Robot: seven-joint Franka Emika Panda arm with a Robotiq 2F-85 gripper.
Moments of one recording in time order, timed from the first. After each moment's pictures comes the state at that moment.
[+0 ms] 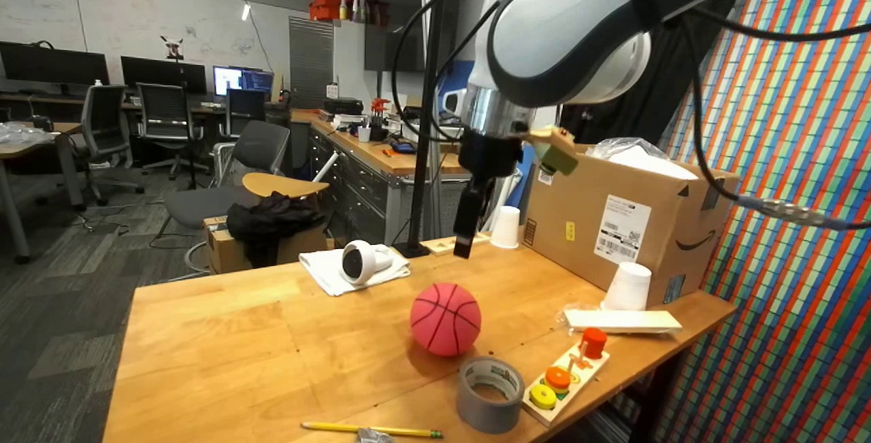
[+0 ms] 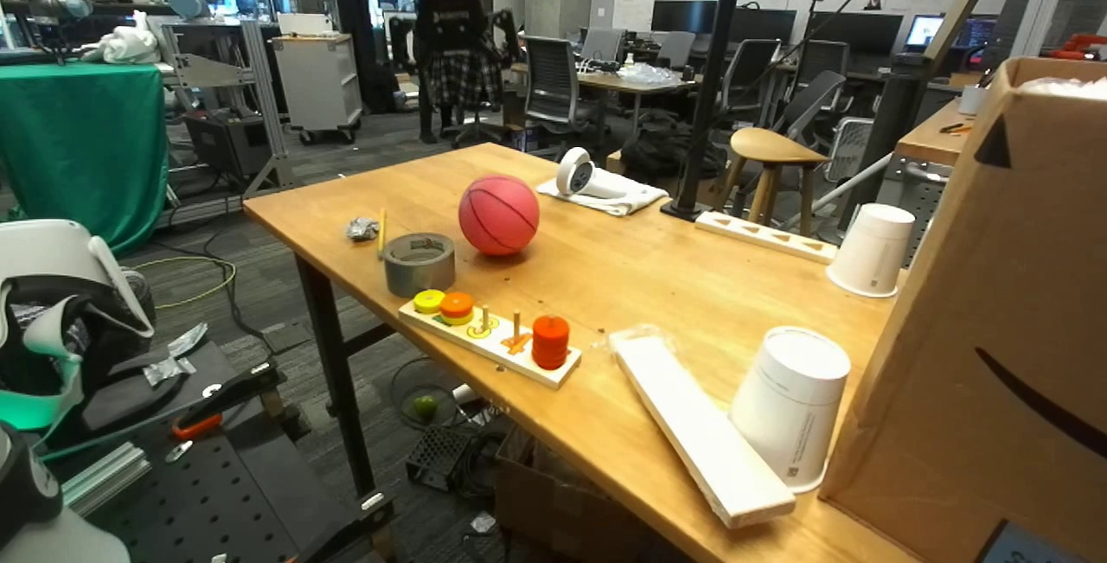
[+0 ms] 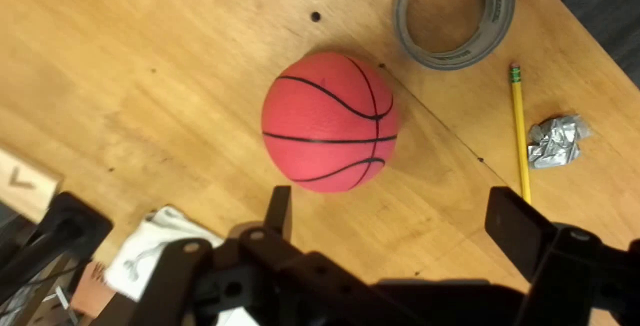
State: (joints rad) arm 0.13 -0.21 0.12 -2.31 -0.07 2.26 -0.47
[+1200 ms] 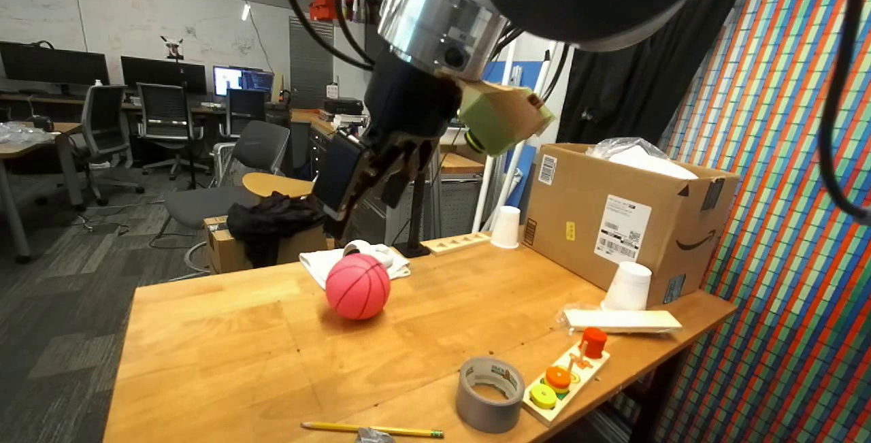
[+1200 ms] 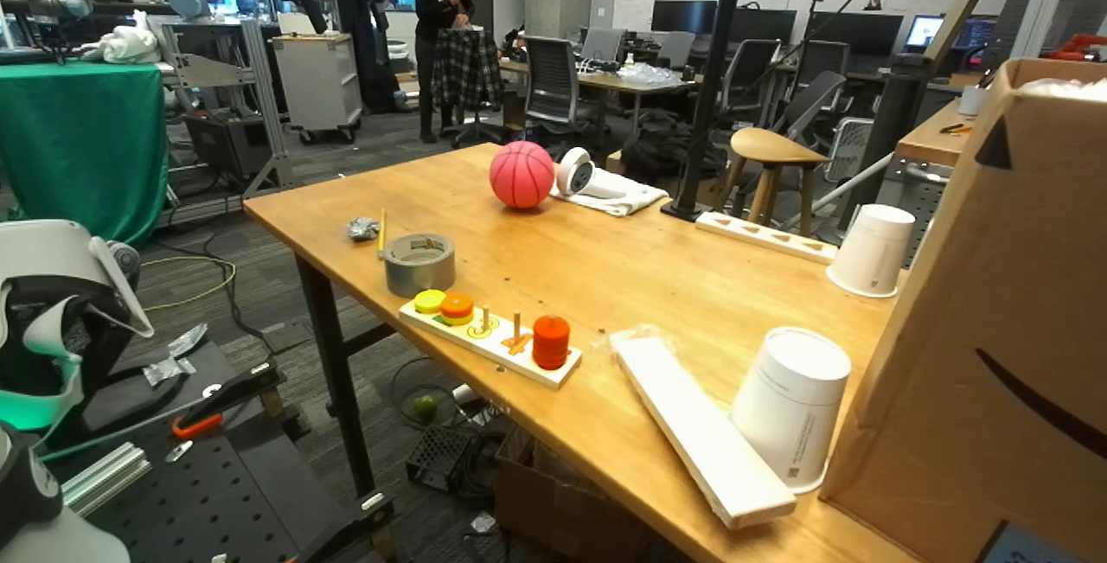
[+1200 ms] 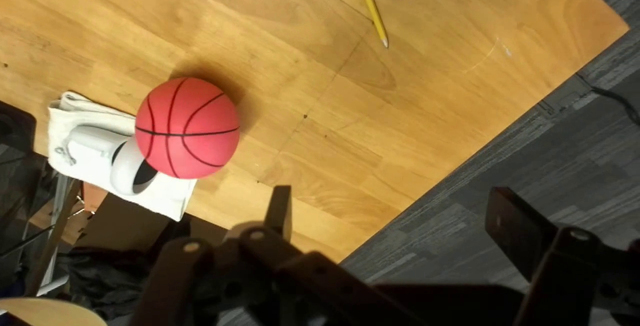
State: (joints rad) arm 0.29 -0.33 0.30 -2.35 0.01 2.43 -0.01
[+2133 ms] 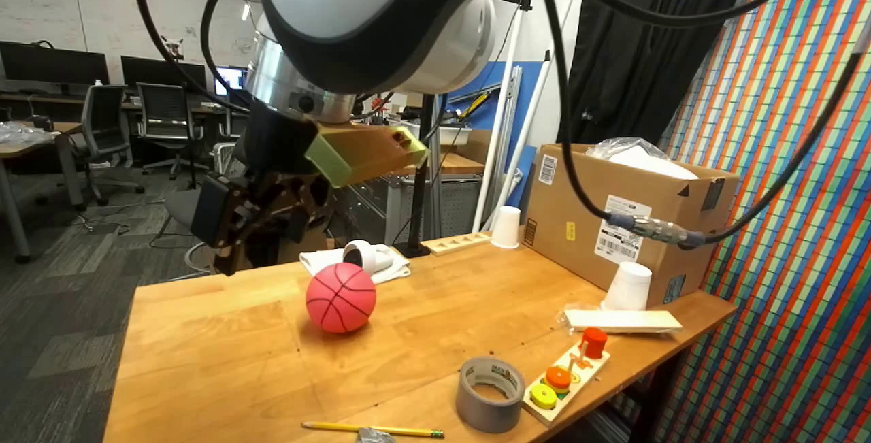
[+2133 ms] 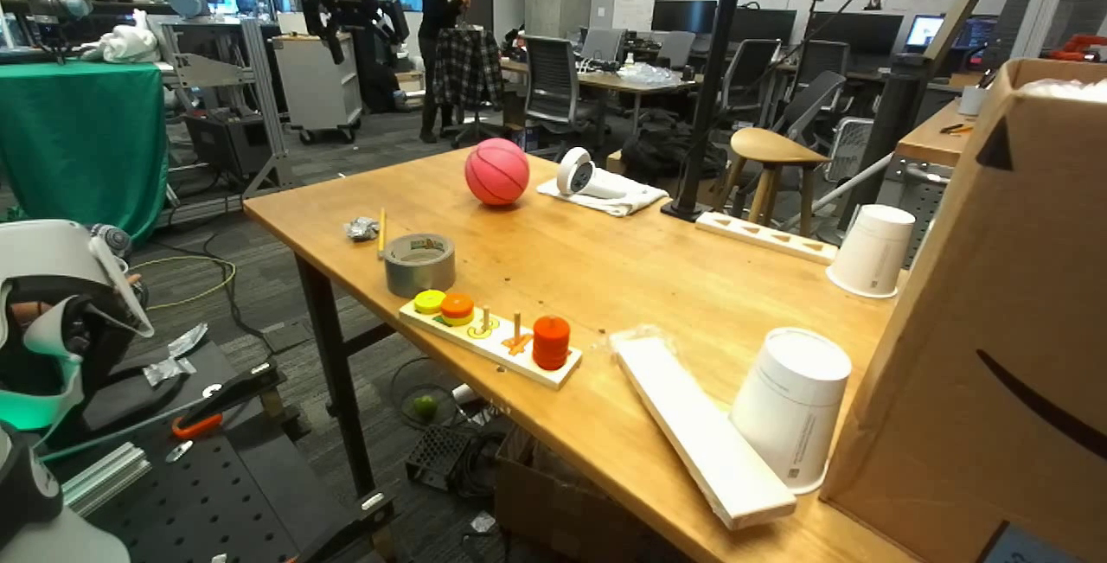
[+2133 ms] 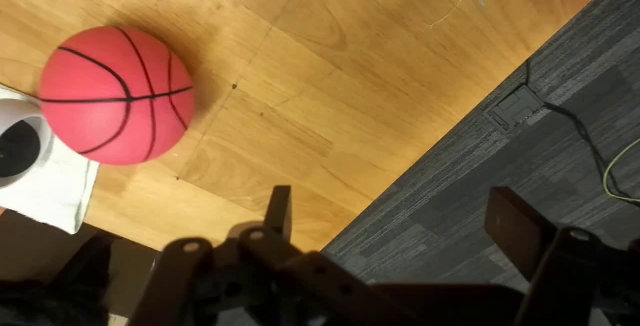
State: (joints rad) arm 0.31 0.08 0.34 -2.02 -0.05 2.40 0.02
